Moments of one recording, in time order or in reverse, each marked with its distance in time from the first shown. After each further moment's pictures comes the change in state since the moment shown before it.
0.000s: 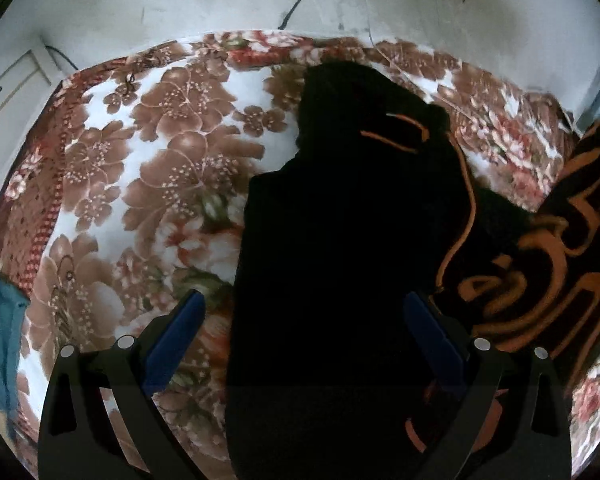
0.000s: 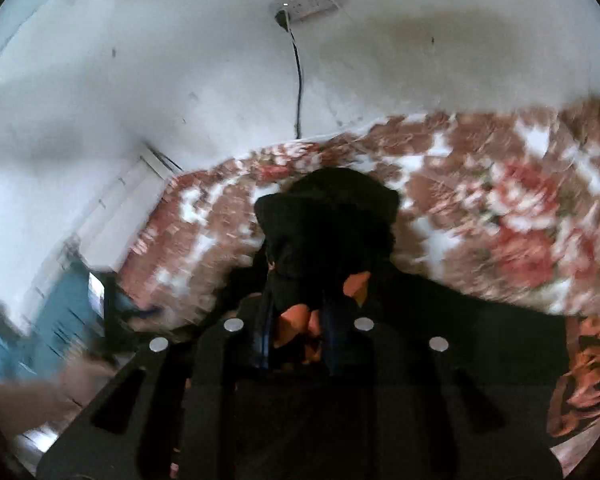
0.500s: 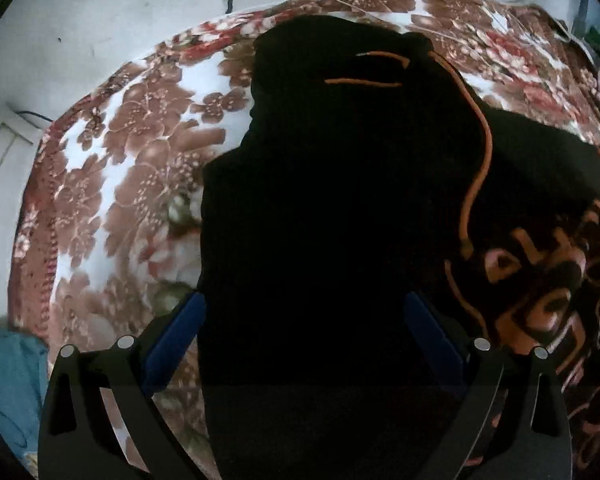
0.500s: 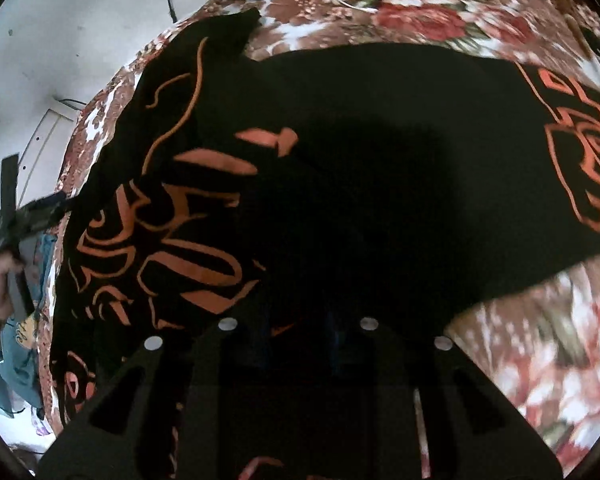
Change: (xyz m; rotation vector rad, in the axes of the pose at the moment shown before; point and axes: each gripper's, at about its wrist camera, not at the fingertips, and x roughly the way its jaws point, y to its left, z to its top) left arm 0.058 -0.049 -0.008 0.249 0.075 0.130; right arm 0.045 -0.116 -0.189 0.279 0.330 -0.130
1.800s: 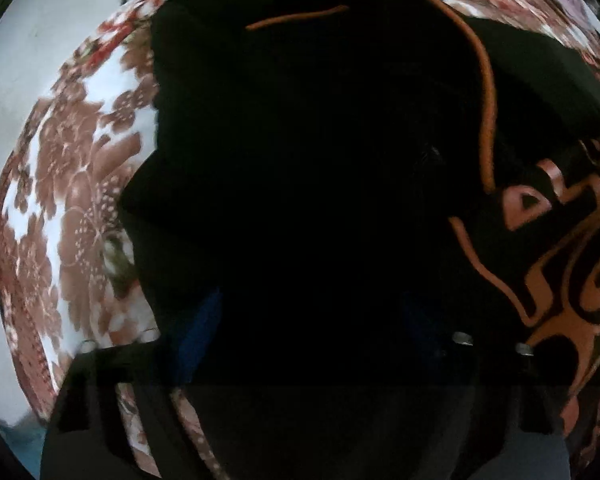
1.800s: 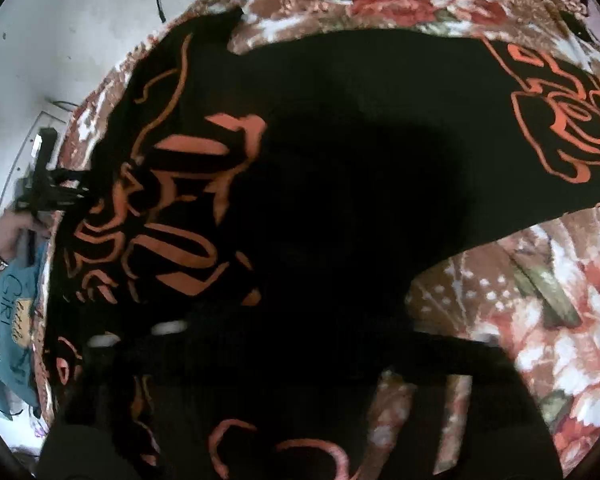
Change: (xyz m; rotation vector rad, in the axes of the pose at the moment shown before) left arm 0.067 -0.016 0.023 0.272 0.166 -0.037; right arm -0.016 -0.017 -0.026 0.011 -0.017 -0.009
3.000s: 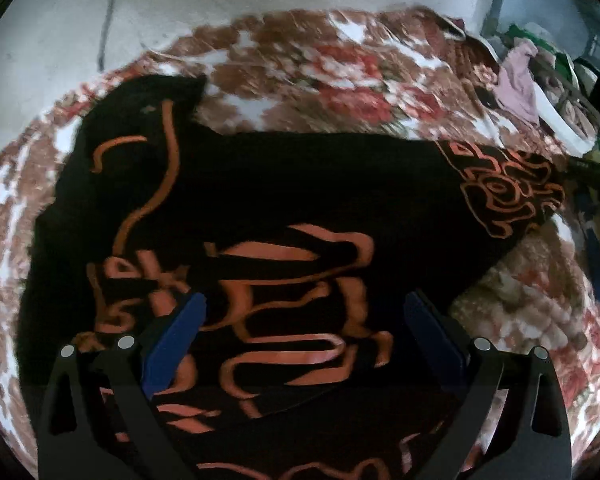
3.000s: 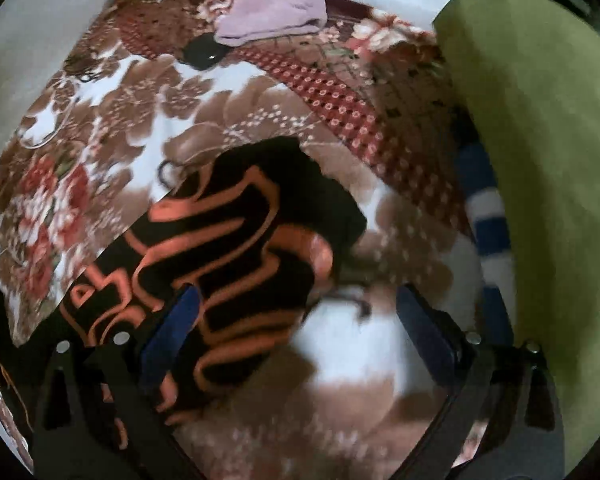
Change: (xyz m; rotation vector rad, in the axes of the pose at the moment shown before) left arm -0.131 -0.277 0.031 -0.216 -0.272 -0.171; right arm -0.139 -0.372 0.091 0.673 -0.156 -0.498
